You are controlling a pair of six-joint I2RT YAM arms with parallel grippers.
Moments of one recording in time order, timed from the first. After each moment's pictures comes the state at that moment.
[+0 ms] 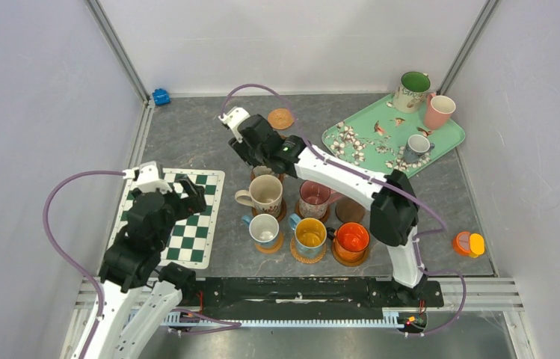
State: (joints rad) left arm -0.37 0.42 0.78 -0.73 -0.35 -0.43; right arm 0.93 2.03 1.84 -0.44 0.27 -0.07
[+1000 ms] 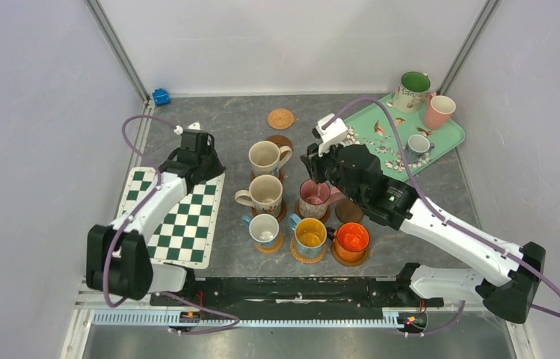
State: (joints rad) left arm -0.24 1.29 0.93 -0.42 -0.09 -0.58; right arm 0.91 1.15 1.09 -0.18 0.31 0.07
